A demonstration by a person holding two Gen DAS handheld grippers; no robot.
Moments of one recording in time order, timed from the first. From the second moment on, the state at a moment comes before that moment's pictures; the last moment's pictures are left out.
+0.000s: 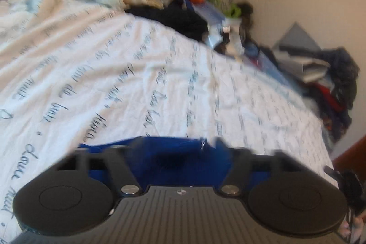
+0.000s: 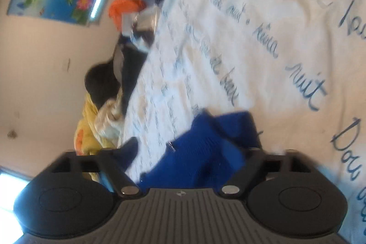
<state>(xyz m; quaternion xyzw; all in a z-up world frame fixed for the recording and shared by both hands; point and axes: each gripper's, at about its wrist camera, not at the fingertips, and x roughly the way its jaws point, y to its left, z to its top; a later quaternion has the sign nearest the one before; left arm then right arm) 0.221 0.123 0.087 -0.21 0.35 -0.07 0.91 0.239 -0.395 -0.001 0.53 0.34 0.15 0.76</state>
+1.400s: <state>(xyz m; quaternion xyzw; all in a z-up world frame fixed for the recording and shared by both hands) 0.042 0.156 0.094 -0.12 0.36 -0.04 0.92 0.088 -0.396 0.044 0.32 0.40 0.15 0.85</state>
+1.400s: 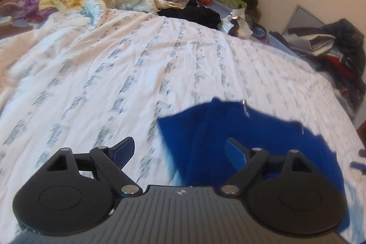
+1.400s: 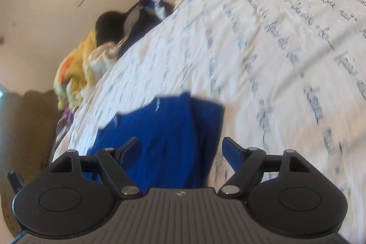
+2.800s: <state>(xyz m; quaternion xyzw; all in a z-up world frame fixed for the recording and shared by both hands) 0.149 0.059 0.040 0.08 0.36 -0.03 0.93 0.184 -0.315 0.039 0.18 0.39 0.16 0.89</state>
